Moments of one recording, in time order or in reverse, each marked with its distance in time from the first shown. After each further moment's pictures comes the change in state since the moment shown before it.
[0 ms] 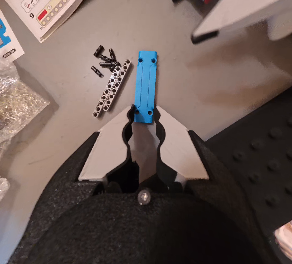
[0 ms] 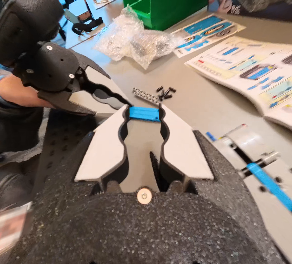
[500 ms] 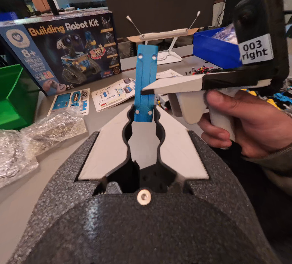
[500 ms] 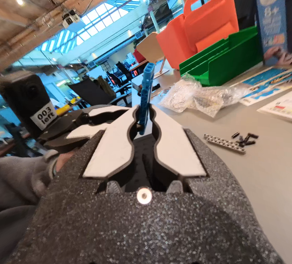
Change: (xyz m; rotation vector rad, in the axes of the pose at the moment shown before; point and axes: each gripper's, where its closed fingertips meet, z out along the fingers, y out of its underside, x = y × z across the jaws) left arm 0.047 -0.061 -0.150 0.745 -0.208 -0.135; right arm -0.116 -0.069 -0.028 0.397 -0.265 0.153
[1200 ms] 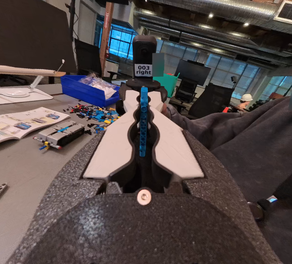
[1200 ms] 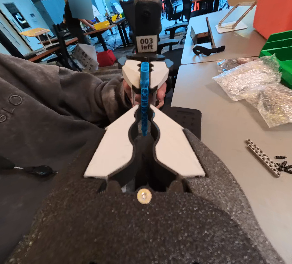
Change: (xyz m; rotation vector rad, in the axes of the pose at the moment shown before) left arm 0.052 -0.063 -0.081 0.257 0.941 -0.326; right arm -0.099 0.018 -0.033 -0.425 -0.371 -0.265
